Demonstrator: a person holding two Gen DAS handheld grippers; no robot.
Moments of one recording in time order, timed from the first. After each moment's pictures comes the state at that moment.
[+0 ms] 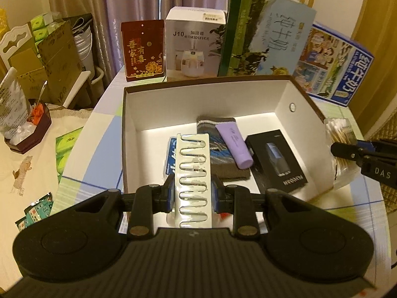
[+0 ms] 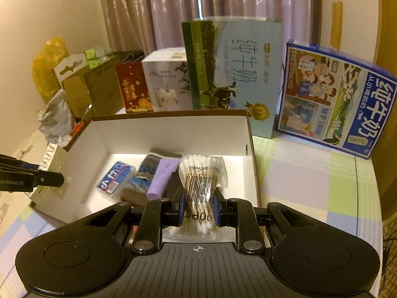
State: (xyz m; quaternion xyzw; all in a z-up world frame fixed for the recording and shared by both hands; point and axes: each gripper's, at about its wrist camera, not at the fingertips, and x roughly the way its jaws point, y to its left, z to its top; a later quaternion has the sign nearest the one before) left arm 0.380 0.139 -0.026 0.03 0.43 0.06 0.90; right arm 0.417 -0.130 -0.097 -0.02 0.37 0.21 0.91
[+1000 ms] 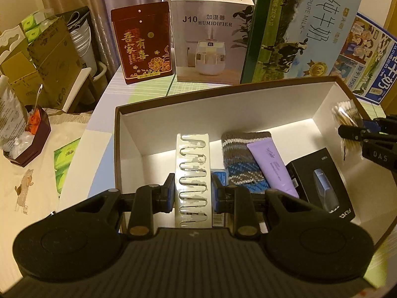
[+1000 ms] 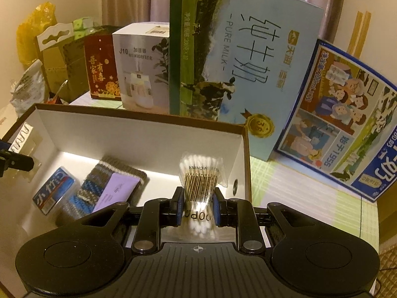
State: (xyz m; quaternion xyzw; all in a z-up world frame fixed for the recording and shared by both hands) left arm 0.479 0.172 -0.062 0.06 0.46 0.08 0.88; right arm 0.528 -0.103 -0.149 -0.11 0.37 0.19 0.90
